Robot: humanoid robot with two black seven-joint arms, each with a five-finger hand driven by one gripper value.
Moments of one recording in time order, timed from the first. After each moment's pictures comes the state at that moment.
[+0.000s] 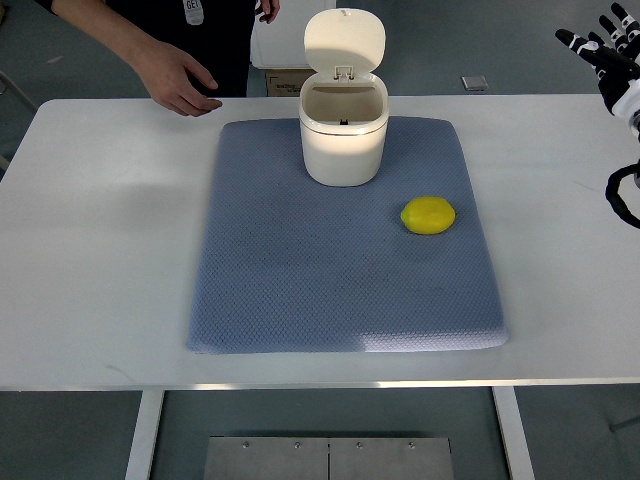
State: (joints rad) left arm -0.02 0.00 -0.06 -0.22 -0.08 0.13 -0.22; right arm 1.05 -0.37 0.48 0.48 0.05 0.03 0.32
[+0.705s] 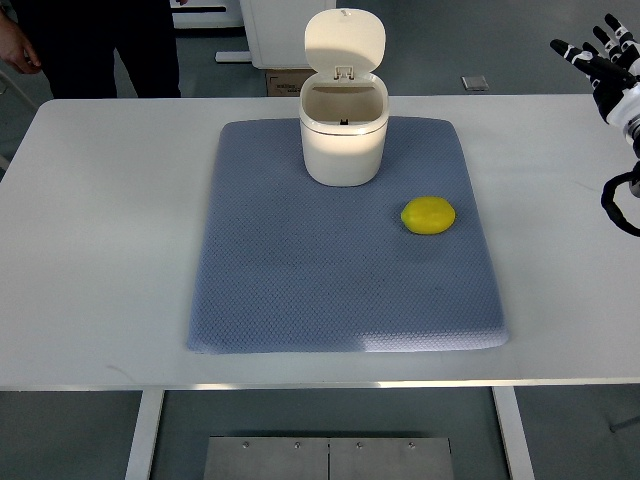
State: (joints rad) left arm -0.02 0.00 -0.06 -0.22 -0.08 0.13 -0.23; right arm 1.03 -0.36 0.48 0.48 0.04 0.03 0.32
